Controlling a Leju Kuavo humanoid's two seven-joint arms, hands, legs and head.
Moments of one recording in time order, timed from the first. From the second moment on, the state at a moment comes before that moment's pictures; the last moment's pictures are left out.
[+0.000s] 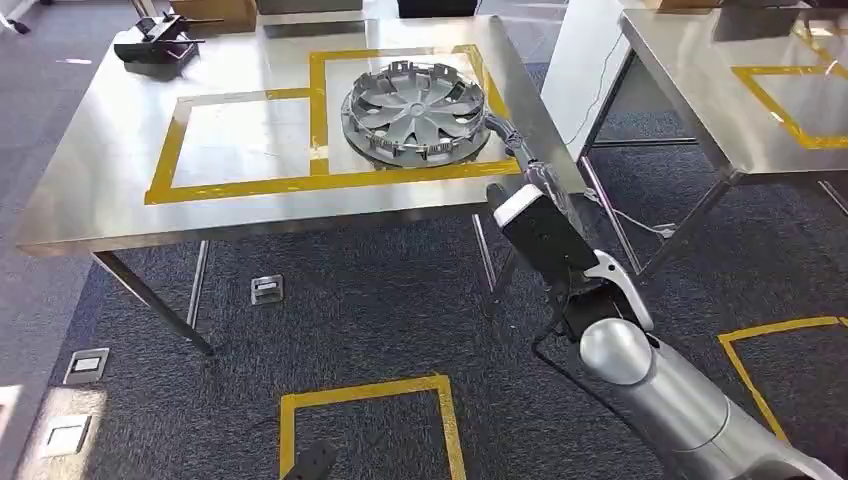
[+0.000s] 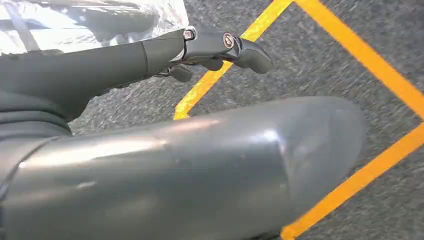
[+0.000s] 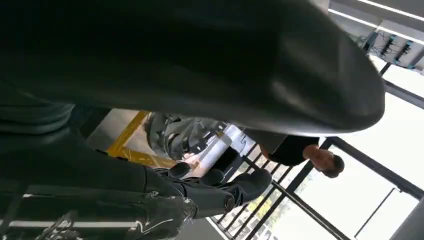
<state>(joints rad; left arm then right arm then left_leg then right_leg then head) -0.17 0.00 -1.08 -0.32 0.51 0.30 -0.07 -0.60 -0.35 0.78 -1.72 0.14 -0.32 0.18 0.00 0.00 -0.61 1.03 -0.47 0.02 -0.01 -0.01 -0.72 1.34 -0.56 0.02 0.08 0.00</state>
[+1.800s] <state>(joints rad) -0.16 0.00 -1.08 -0.32 0.52 0.31 -0.05 -0.58 -0.37 0.76 -1.62 0.17 -0.32 0.28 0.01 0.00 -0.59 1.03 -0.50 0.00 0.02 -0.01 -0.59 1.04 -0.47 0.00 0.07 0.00</state>
